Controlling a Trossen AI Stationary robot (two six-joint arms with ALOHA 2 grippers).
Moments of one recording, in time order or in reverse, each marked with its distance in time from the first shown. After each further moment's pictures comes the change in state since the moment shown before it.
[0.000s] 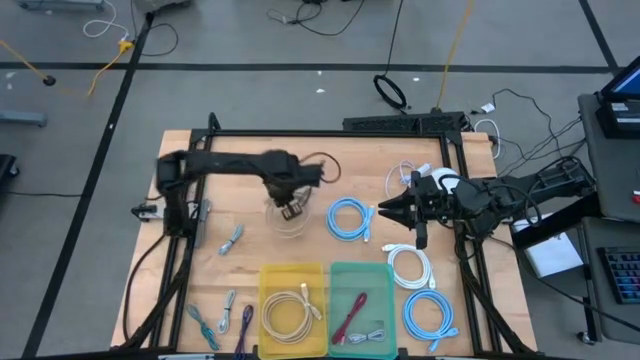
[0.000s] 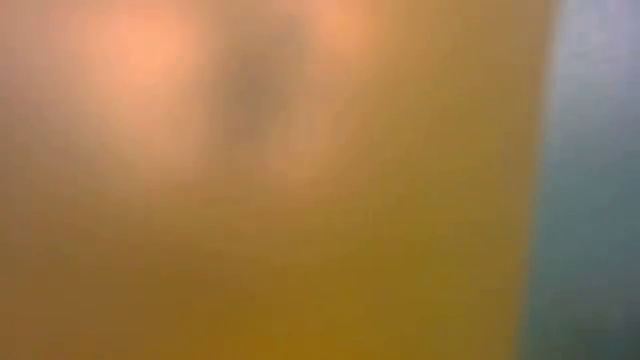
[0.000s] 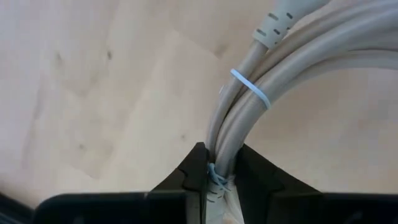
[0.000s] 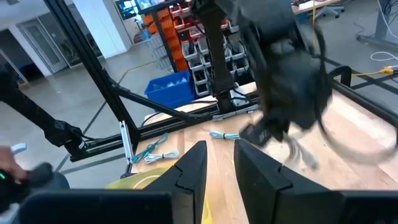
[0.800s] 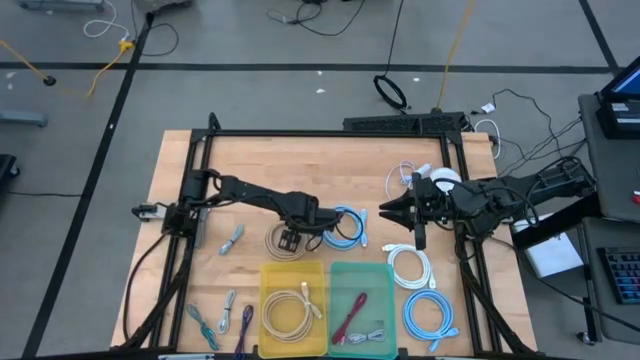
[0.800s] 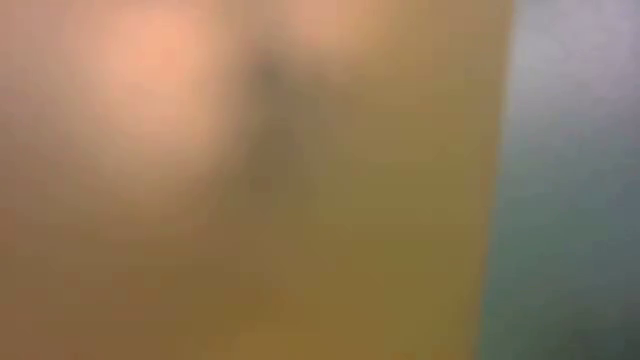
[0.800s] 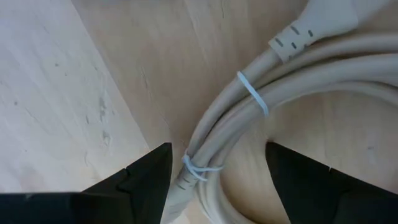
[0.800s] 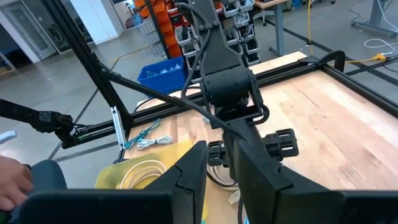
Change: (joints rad) left arm -0.237 0.273 0.011 0.205 -0.054 0.607; right arm 0.000 0.001 0.000 -0.070 0.002 0.014
